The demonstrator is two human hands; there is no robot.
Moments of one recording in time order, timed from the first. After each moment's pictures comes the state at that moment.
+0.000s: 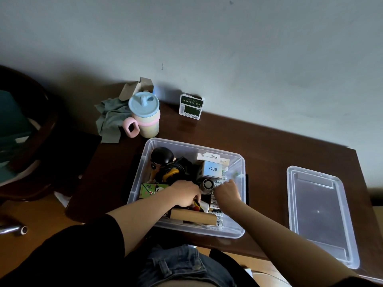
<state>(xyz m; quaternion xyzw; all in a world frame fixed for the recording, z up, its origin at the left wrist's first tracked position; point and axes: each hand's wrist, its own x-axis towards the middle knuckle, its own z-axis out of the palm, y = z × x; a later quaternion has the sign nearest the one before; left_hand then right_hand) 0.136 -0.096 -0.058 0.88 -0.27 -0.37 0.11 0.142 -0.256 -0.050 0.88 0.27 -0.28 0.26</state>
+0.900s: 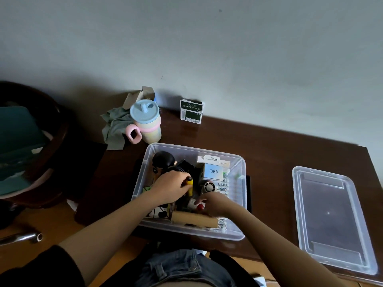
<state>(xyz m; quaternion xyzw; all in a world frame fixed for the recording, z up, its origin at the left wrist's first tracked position) 0.128 -0.055 -0.034 0.94 -0.12 -0.18 0.28 0.129 -0.242 -0.053 0.88 0.17 -0.42 -0.13</state>
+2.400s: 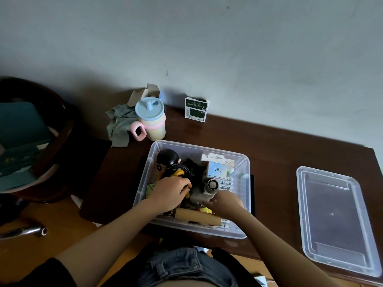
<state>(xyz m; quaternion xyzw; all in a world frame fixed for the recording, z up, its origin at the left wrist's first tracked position) 0.102 -0.050 -0.037 0.95 -0.12 -0.12 0.25 0.119 -0.247 -0.047 0.92 0.08 -0.37 -0.08</state>
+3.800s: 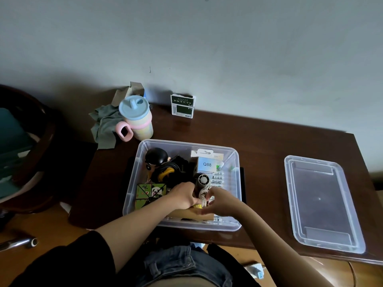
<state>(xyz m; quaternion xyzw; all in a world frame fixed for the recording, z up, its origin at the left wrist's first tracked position) 0.117 -0.108 -0.065 0.87 -0.02 -0.40 0.29 0.109 -0.262 -0.021 0.87 0.01 -0.42 -0.27</state>
